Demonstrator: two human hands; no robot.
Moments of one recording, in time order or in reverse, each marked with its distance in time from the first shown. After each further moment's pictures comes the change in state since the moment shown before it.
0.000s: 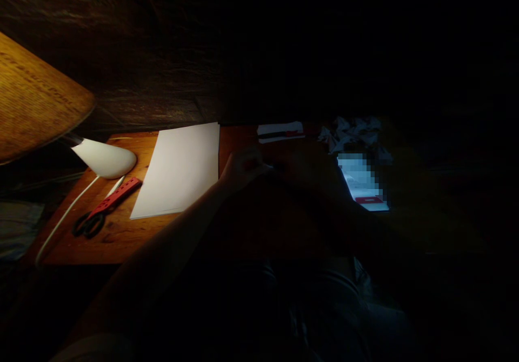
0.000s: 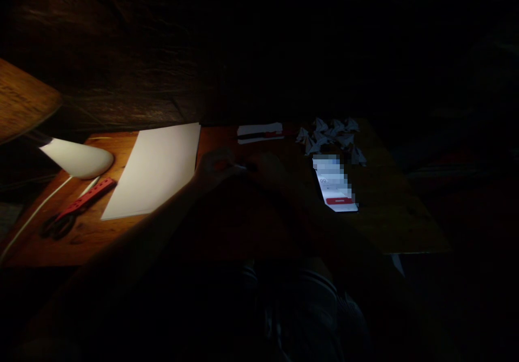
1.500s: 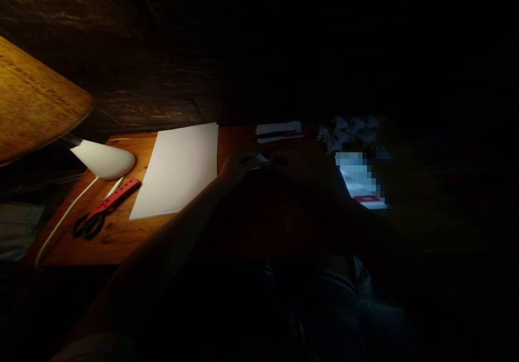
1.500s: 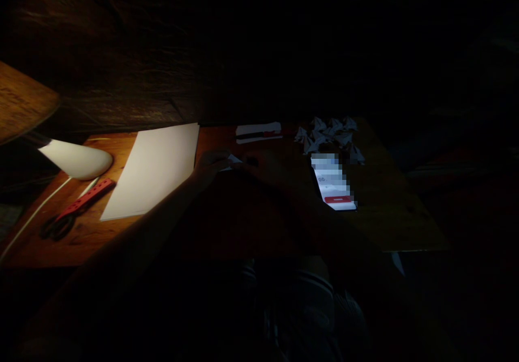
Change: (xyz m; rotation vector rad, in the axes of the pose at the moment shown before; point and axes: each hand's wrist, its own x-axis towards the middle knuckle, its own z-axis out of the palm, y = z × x) left_hand 0.007 -0.008 -0.004 -0.093 -0.039 -0.253; right_hand 0.002 0.005 0.000 0.423 0.059 0.028
